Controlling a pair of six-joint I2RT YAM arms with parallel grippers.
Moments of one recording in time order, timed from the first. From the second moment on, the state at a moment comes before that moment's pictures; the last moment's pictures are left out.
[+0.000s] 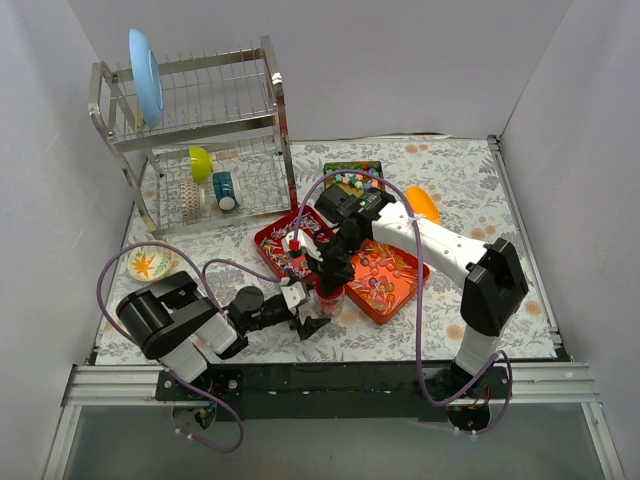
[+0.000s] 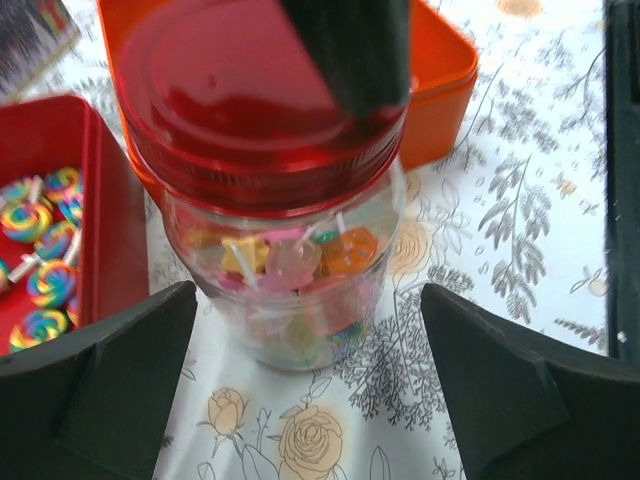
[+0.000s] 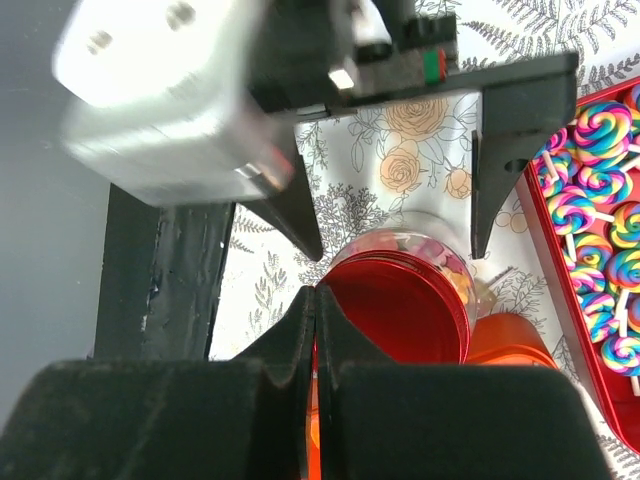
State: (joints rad) left arm -0.84 1.57 0.09 1.36 0.37 0.10; right arm 0.87 1.77 1.56 -1.13 -0.73 -0.81
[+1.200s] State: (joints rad) left arm -0.84 1.81 0.19 1.37 0.32 0.06; right arm 0.84 1.81 1.64 -1.18 -0.63 -0.78
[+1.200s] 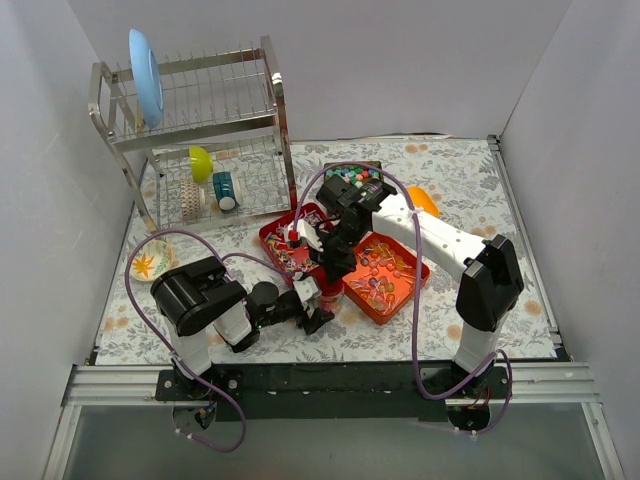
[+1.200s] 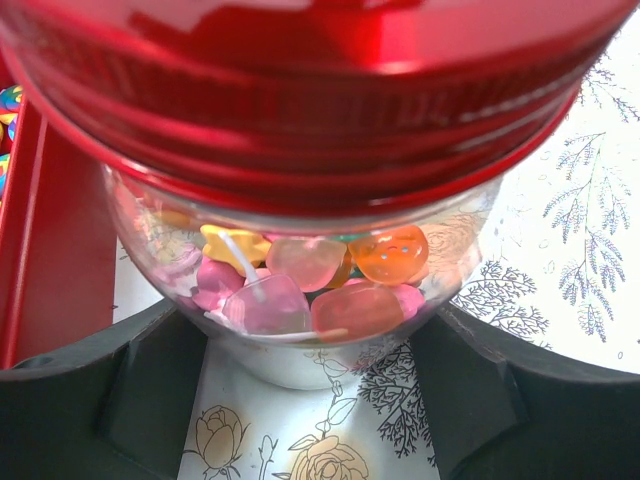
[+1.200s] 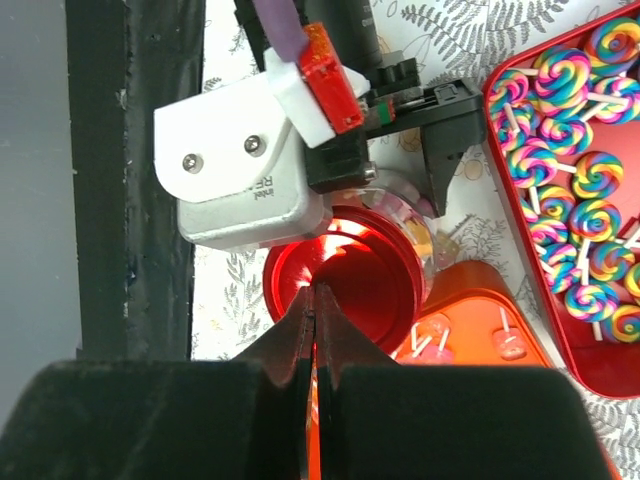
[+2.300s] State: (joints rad) left arm -0.84 1.81 0.18 1.38 0.33 0.07; right arm 0.84 1.80 1.67 -1.27 -0.65 -1.29
